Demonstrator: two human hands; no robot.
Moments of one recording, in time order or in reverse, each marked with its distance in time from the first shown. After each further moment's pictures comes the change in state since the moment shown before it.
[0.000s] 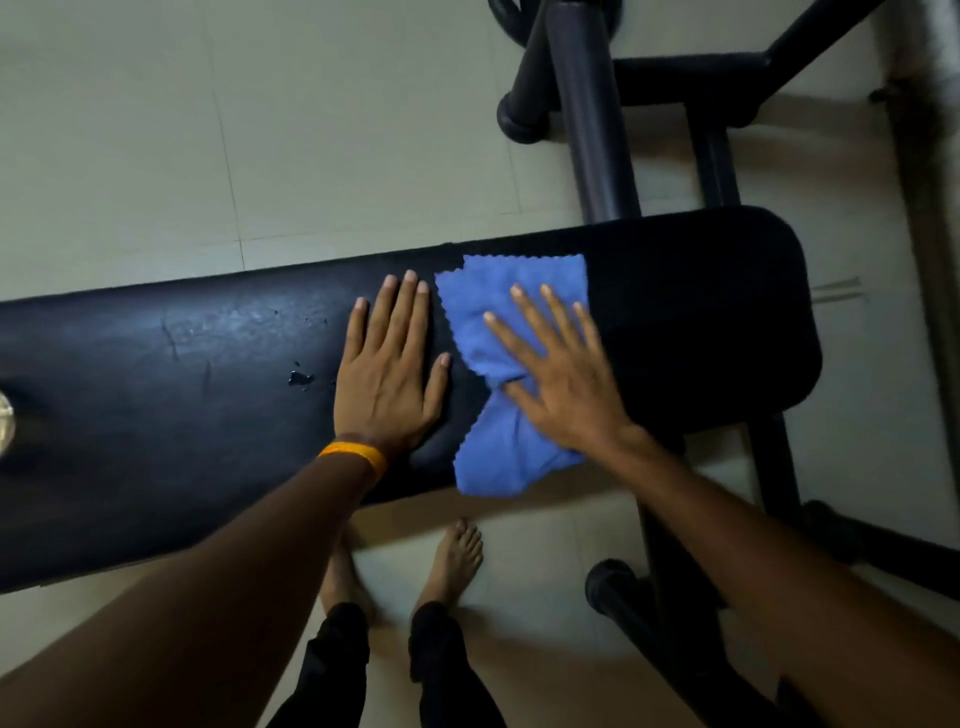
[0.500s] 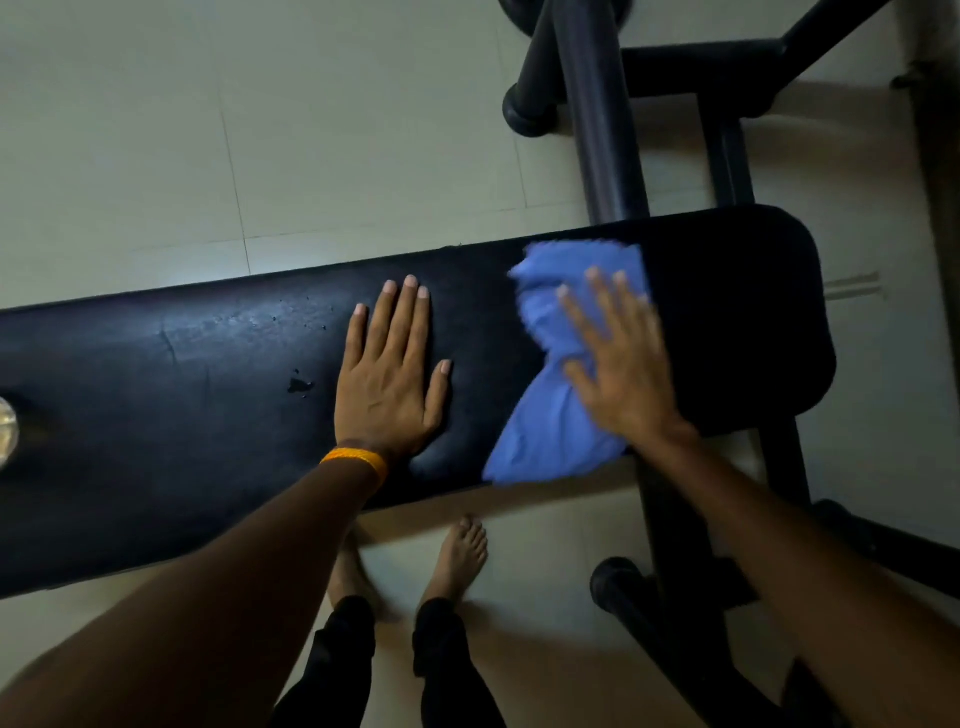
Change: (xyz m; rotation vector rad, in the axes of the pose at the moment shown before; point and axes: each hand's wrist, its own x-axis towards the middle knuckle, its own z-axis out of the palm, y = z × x) left_hand 0.002 0.004 -0.002 0.050 -0.017 -0.014; right_hand -0.008 0.052 -0.002 0.005 0.041 0.188
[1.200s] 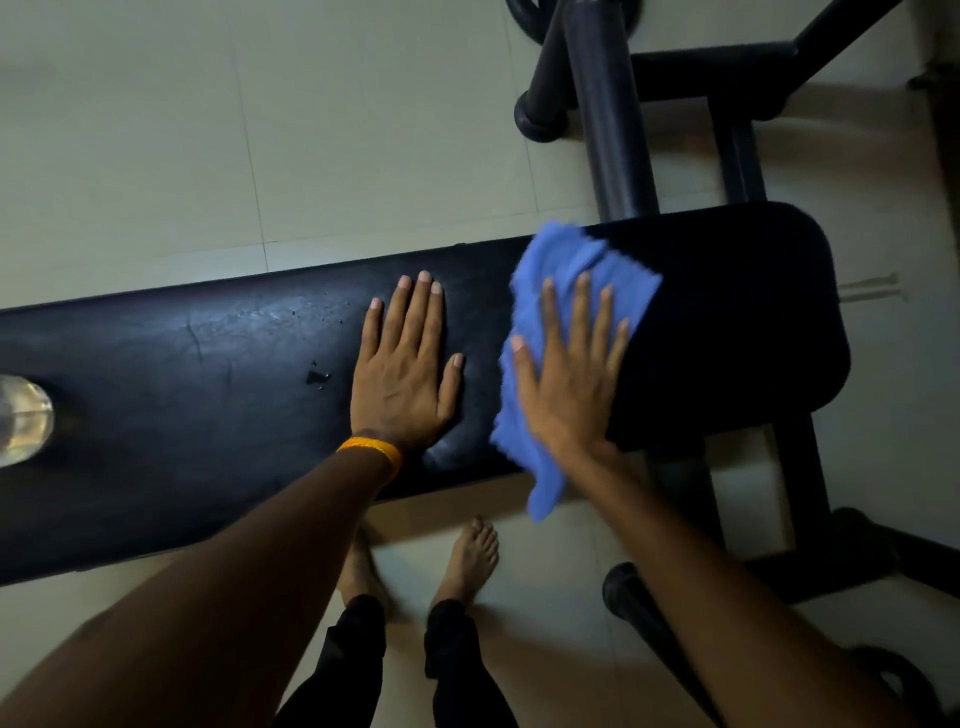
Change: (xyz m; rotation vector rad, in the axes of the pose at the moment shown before) left_hand 0.000 0.000 0.002 0.007 -0.014 0.014; right_hand 0.000 -0.095 0.007 0.064 0.096 0.371
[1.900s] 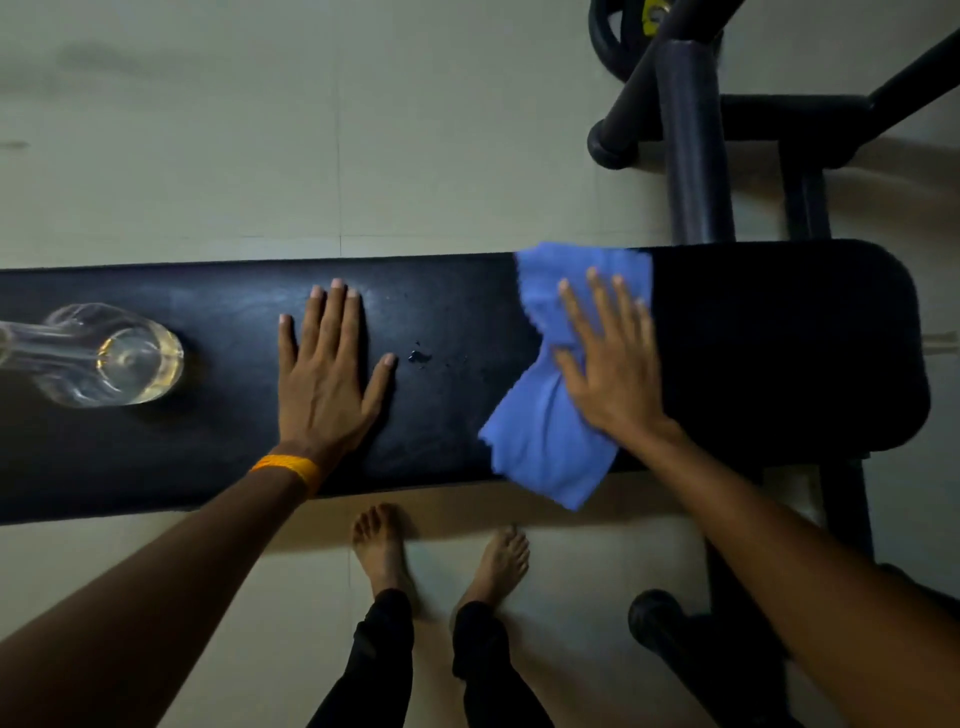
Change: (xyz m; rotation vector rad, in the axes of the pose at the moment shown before) left_hand -0.076 -0.134 -0.036 -0.003 0.062 -0.274; right_hand 0.022 -0.024 0.007 -0.016 -0.075 -0.384
